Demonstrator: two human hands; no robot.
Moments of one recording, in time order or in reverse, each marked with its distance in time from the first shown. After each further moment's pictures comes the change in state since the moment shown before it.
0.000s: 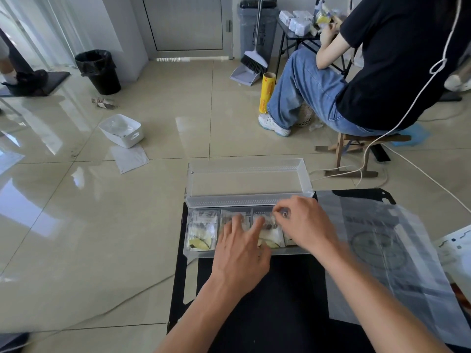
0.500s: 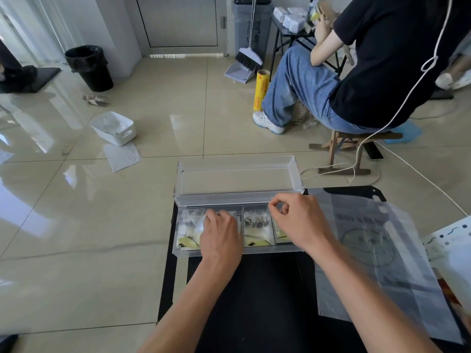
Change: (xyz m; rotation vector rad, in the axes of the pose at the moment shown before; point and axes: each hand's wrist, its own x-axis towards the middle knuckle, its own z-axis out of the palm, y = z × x) left_hand 0.034 -0.003 0.005 0.160 0.057 -0.263; right_hand -0.004 0.010 -0.007 0.161 0.078 -0.007
